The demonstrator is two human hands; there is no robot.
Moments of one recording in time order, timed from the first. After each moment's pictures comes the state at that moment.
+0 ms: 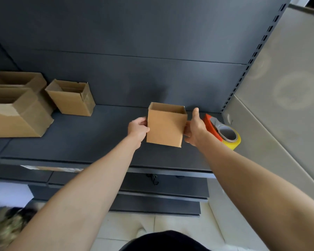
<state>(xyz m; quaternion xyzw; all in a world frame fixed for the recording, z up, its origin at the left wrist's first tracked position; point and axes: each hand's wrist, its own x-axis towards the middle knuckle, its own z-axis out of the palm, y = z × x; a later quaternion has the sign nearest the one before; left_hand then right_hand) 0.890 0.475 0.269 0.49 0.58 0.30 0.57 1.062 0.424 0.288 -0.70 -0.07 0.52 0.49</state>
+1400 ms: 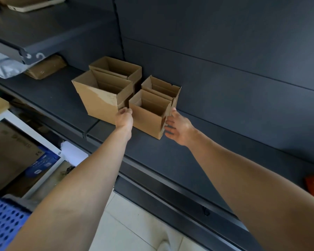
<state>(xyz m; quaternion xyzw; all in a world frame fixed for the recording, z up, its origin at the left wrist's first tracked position) 0.617 0.598 0.268 0.18 0.68 0.53 0.46 0.785 0.589 0.285 -0.58 -0.29 0.69 0.32</state>
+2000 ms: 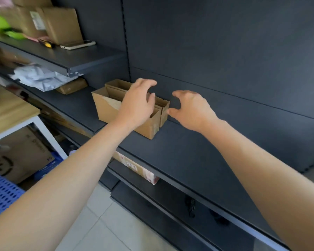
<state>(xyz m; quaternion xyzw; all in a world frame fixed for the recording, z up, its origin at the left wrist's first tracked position) 0.709 0.424 0.449 0.69 0.60 0.40 0.03 0.866 0.426 0.473 -0.55 -0.81 0.10 0.16</state>
